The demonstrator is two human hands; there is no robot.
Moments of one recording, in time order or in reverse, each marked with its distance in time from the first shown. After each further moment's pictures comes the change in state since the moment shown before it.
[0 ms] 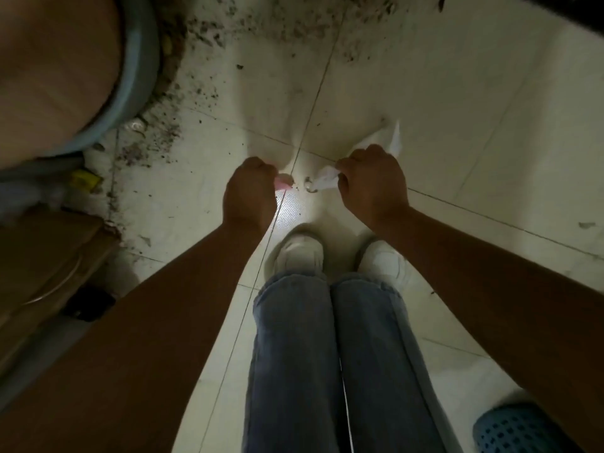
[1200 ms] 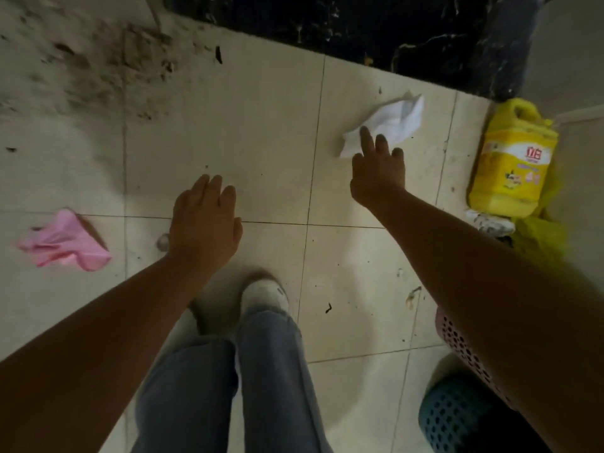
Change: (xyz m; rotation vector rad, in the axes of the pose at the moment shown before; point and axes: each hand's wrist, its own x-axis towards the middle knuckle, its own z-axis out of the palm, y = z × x) left_hand 0.021 0.154 0.045 0.368 -0.135 0.437; right_hand -0.053 0.233 -0.022 -0.312 -0.226 0.589
